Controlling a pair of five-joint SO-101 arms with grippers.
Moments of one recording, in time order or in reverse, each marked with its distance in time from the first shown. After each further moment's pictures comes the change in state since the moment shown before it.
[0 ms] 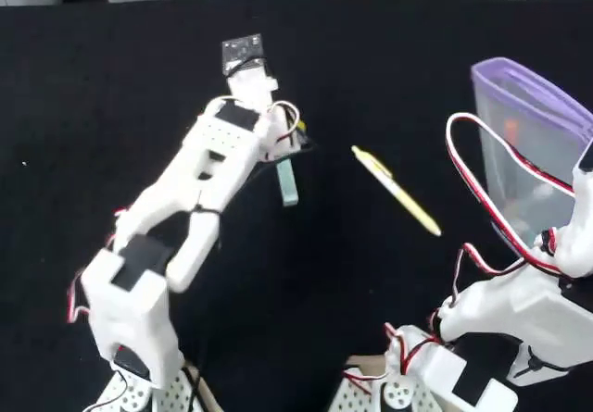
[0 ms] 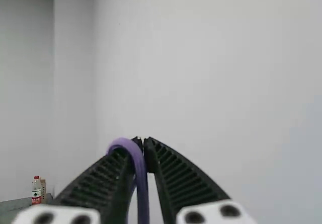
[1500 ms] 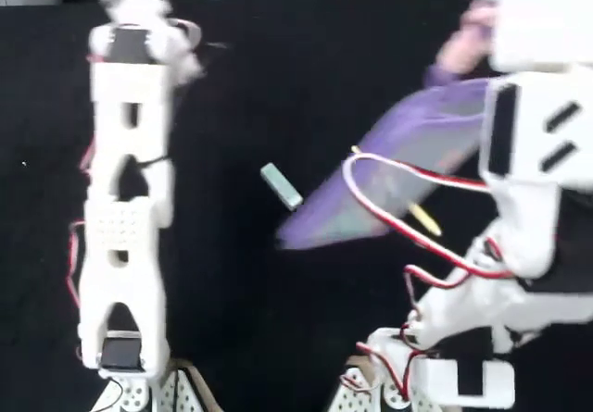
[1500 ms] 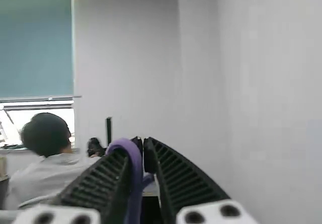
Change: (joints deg) left arm -23.5 35.5 -85.9 47.6 -2.0; right arm -33.8 2.5 0.0 0.1 1.1
